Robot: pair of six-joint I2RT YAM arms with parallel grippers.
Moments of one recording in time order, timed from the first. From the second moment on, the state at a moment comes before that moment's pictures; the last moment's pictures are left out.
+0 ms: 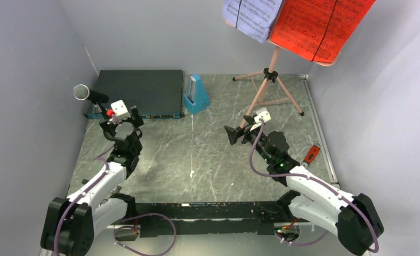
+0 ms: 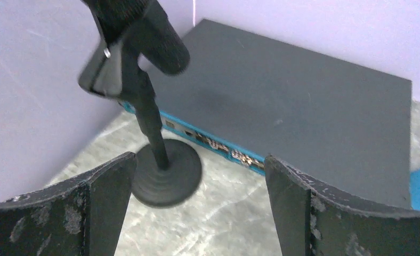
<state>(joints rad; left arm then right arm) -0.27 0.99 0.43 0.48 -0.77 -0.13 0.60 0.93 0.41 0.56 0.02 0.07</state>
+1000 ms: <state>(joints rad) 0.22 1.20 0.51 0.96 -0.22 0.00 0.60 0.97 0.43 0.51 -0.07 0.05</state>
